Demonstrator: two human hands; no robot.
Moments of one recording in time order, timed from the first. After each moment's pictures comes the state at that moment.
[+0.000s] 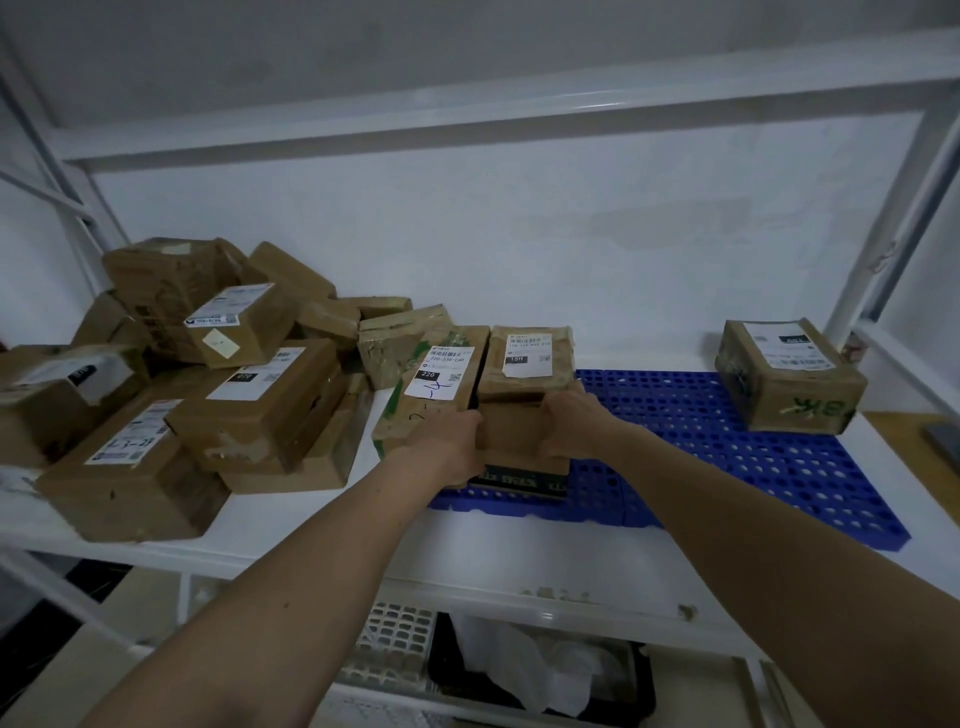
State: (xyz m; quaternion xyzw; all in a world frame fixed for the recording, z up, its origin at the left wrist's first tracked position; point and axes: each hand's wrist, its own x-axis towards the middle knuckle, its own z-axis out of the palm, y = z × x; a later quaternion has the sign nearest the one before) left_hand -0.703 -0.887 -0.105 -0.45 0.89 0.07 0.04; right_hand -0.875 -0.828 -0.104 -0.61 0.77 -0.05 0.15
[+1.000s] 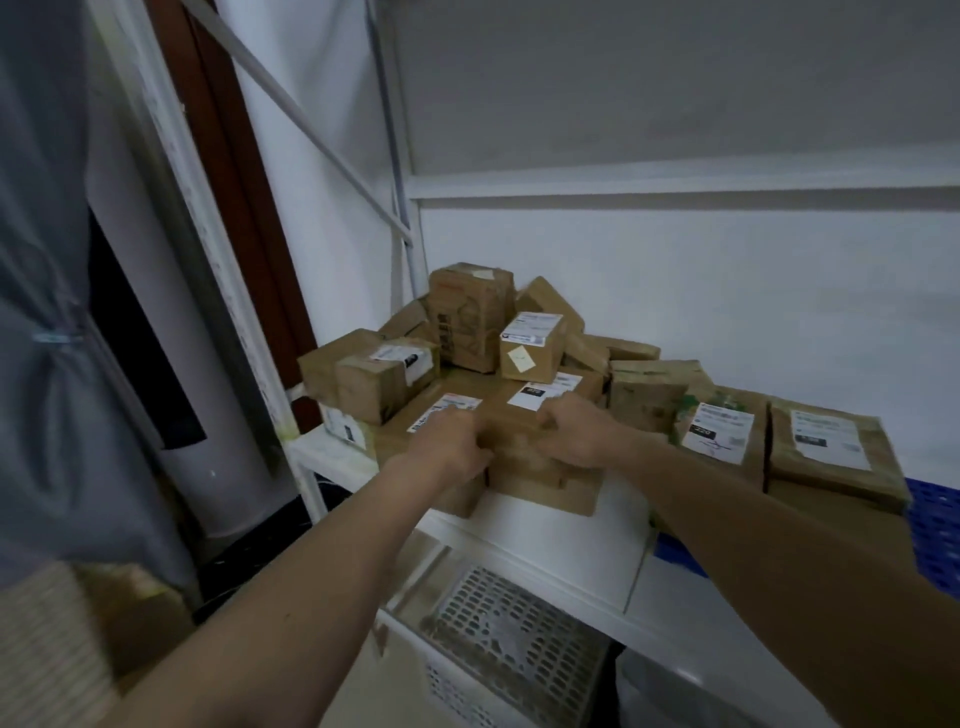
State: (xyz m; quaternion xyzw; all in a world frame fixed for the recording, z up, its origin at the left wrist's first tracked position) left_hand -0.396 -0.930 -0.036 -0.62 0.78 0.04 -0.06; right_hand -0.573 -0.922 -0.025 -0.78 0.59 -0.14 0.15
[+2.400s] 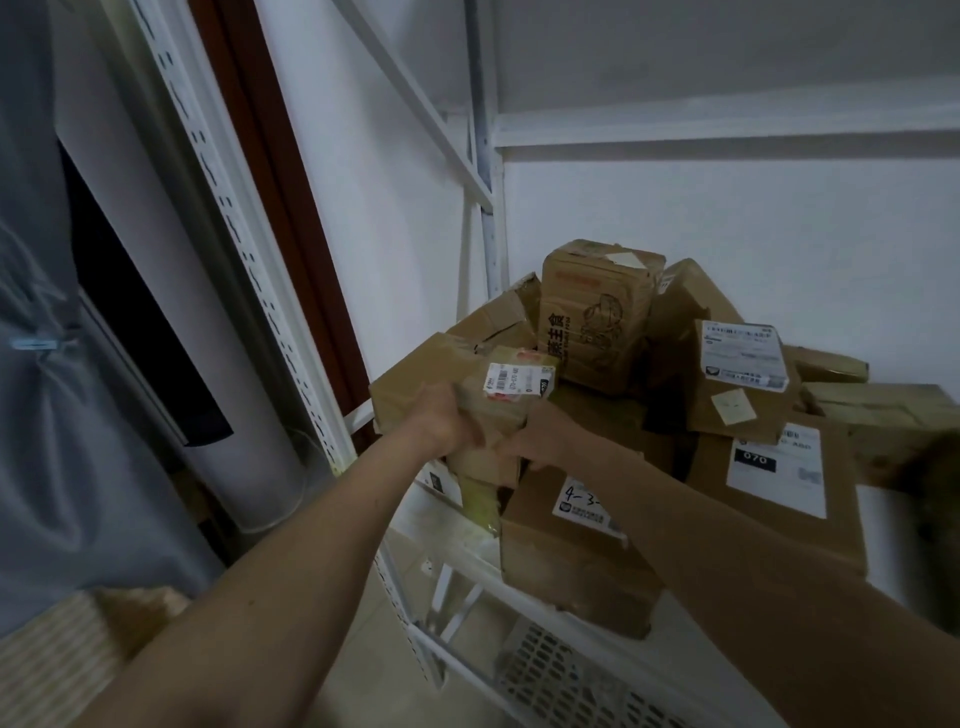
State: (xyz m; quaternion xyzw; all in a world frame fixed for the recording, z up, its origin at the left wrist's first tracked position) left_hand -0.199 -1.159 -0.045 -0.69 0.66 0.25 -0.16; right_hand -0.344 -1.146 -0.062 -0.66 0.59 -0.21 0.41
